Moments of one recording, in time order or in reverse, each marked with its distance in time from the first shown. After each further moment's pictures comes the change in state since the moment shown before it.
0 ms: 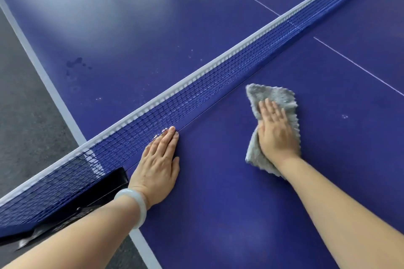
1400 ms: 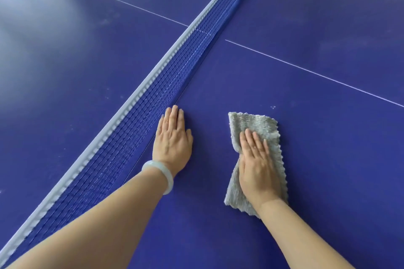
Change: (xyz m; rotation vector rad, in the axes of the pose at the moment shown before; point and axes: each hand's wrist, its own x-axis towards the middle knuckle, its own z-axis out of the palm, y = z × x) left_hand 0.184 0.135 0.024 0.042 0.018 0.246; right_hand -0.068 0.036 -0.014 0.047 0.018 0.374
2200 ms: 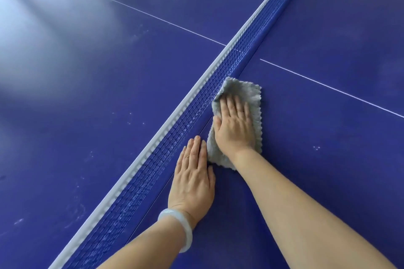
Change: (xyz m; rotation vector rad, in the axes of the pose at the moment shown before) left_hand 0.008 -0.004 0.004 -0.045 0.016 -0.014; right_hand 0.208 -0.090 0.023 -0.062 -0.018 -0.143
